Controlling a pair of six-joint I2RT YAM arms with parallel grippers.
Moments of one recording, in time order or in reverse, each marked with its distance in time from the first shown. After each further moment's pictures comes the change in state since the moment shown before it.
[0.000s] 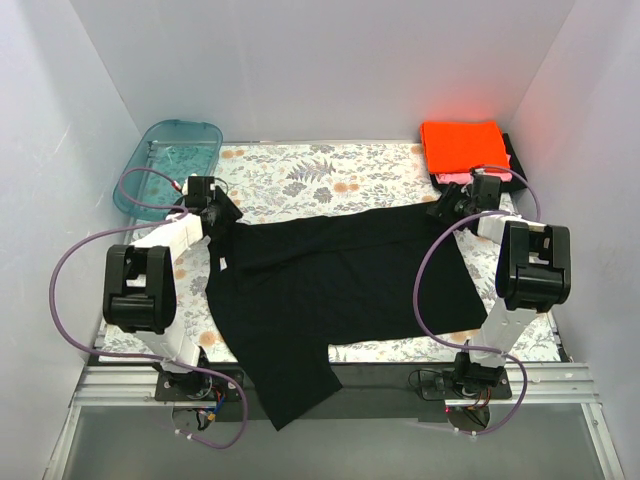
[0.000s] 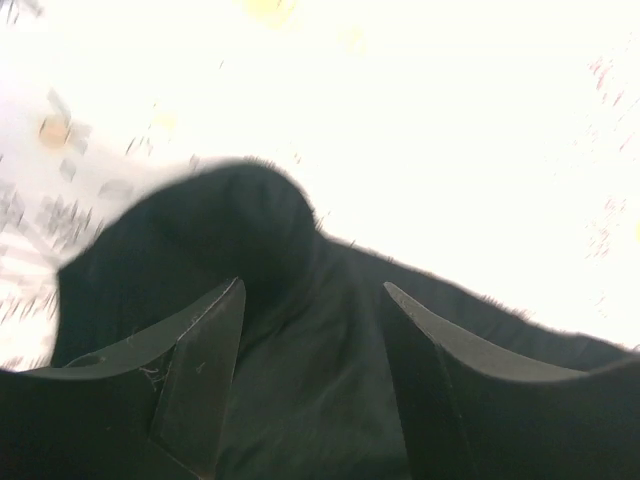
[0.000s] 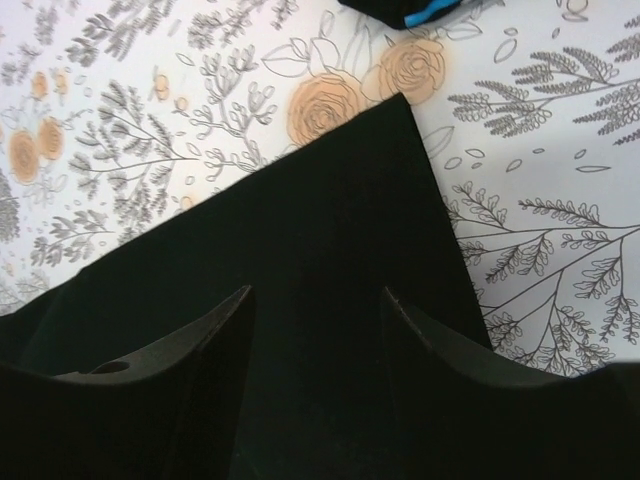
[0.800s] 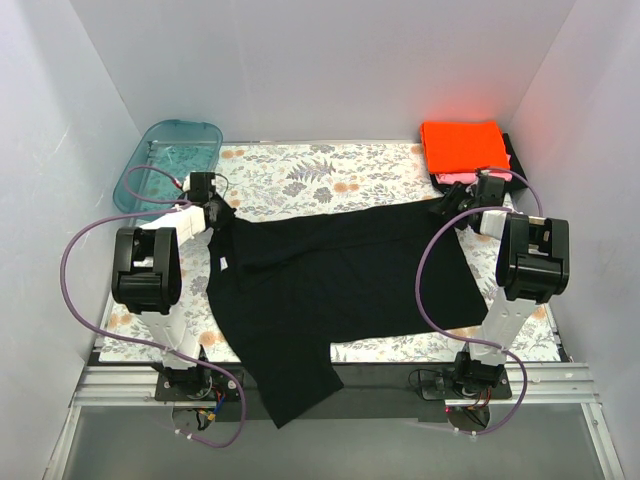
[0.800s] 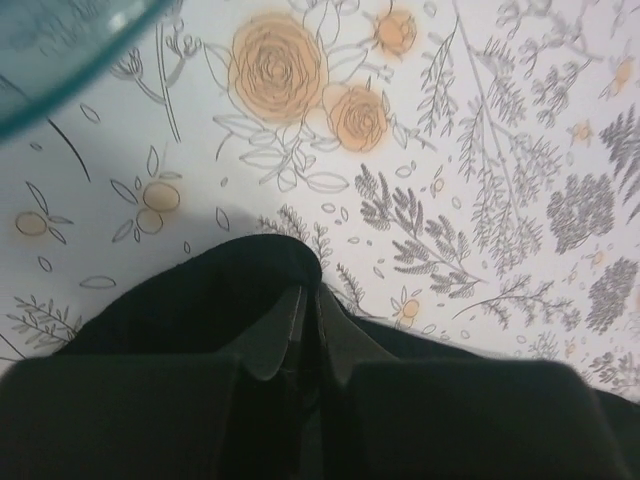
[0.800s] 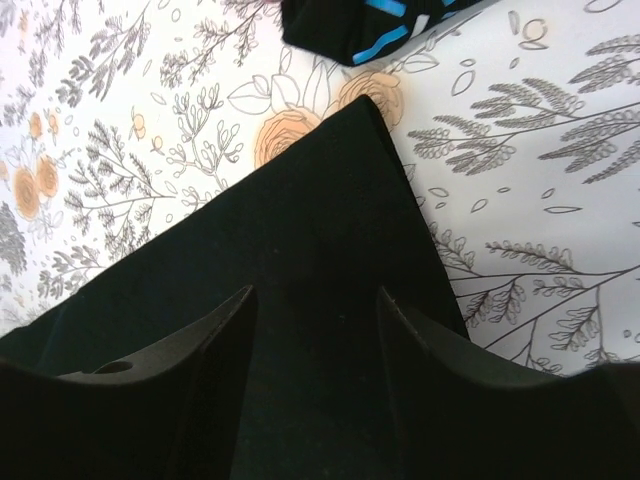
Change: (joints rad) left arm 0.018 0.169 0.101 0.058 -0.014 -0.016; right arm -0.036 0.098 0.032 0.047 -0.032 0.031
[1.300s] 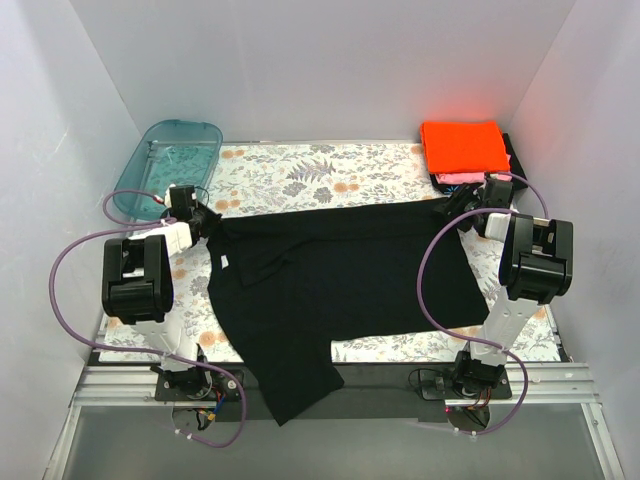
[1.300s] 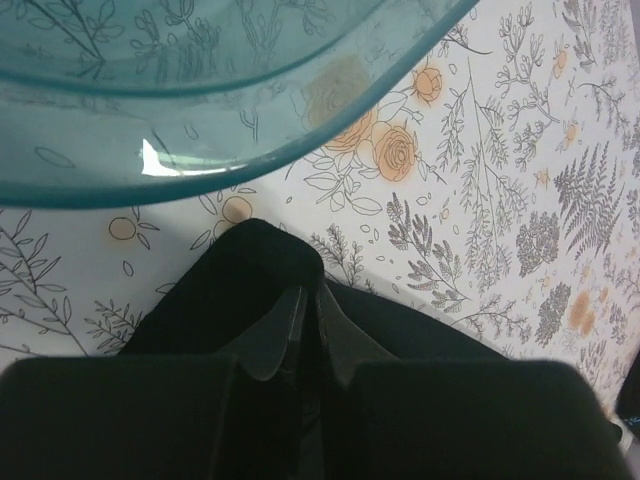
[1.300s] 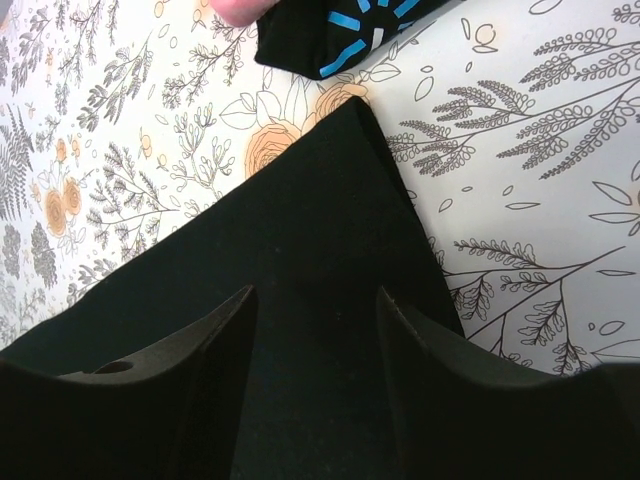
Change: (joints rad) left arm 0.122 -0.084 -0.185 0.223 0.097 -0.090; right arm -0.055 0.006 -0.034 0.071 -0.051 0.074
